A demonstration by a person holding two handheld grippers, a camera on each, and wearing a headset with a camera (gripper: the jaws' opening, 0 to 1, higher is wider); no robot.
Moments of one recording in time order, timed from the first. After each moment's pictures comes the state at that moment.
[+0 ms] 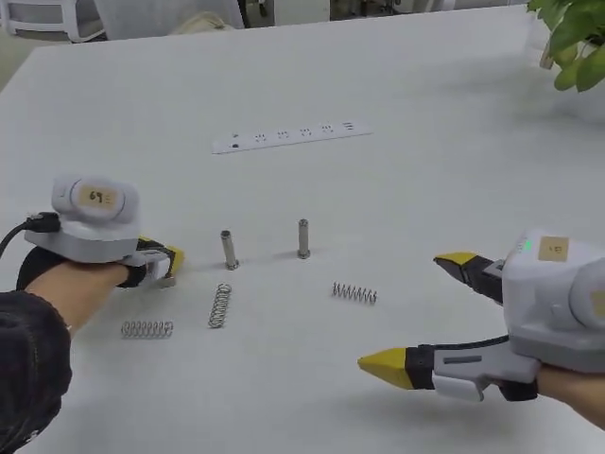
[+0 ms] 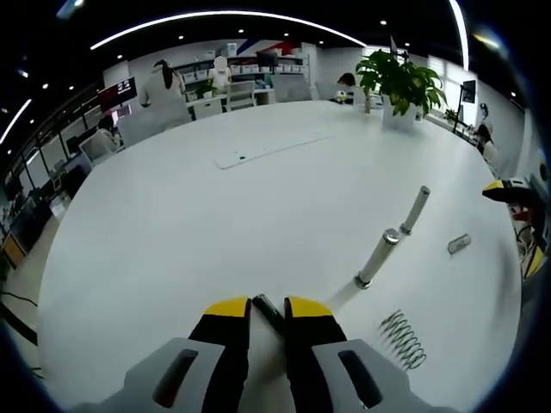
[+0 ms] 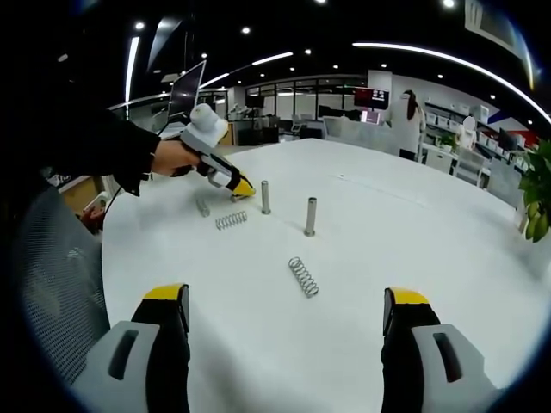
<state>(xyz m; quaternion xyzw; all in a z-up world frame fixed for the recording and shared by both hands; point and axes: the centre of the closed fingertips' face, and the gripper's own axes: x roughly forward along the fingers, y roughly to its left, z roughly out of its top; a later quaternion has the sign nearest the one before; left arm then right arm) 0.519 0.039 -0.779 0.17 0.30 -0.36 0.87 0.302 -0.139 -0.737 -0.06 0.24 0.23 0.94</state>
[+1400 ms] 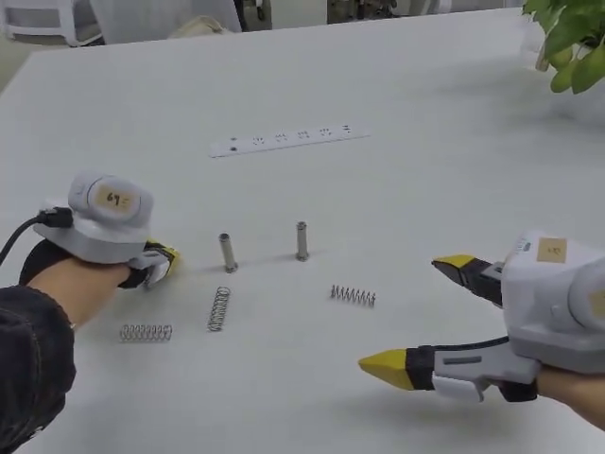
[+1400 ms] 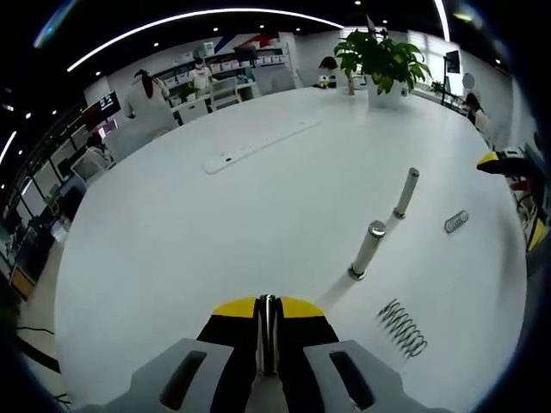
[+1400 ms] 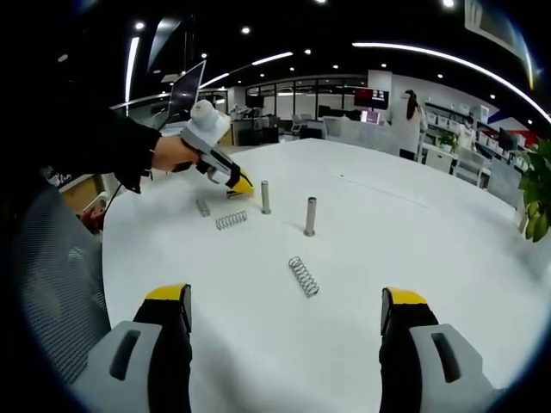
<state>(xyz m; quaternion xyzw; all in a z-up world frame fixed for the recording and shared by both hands) 0.513 0.036 -0.771 0.23 0.29 -0.38 0.85 0.302 -0.140 -0.736 -0.06 0.24 0.23 0.94</state>
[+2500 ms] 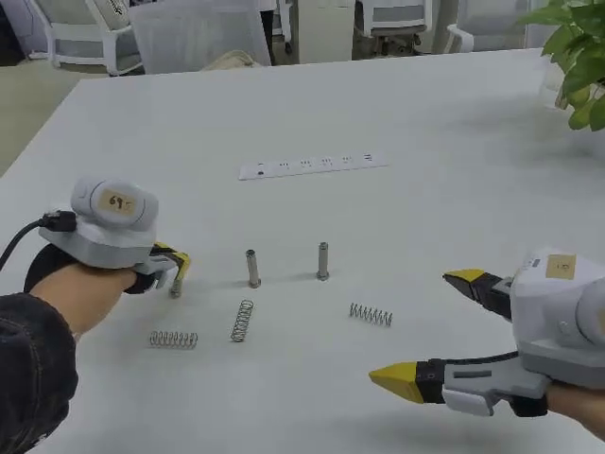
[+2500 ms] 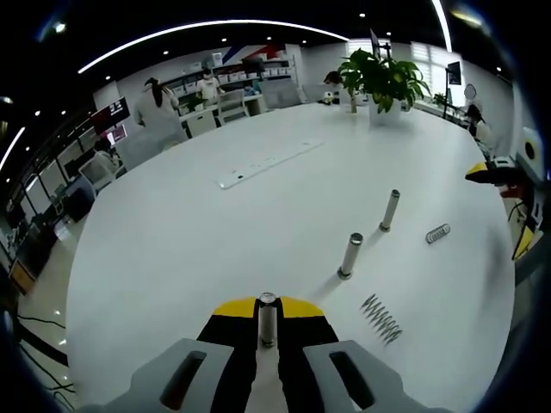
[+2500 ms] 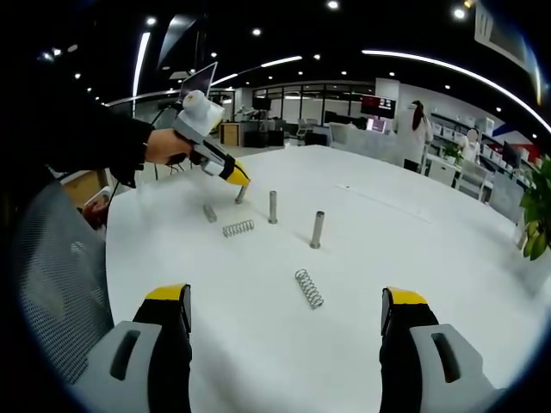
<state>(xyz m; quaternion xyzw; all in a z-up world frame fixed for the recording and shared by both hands) 0.501 0.056 -0.738 0.21 0.27 -0.37 0.86 0.301 -0.130 -0.721 -0.08 0.23 0.24 0.94</state>
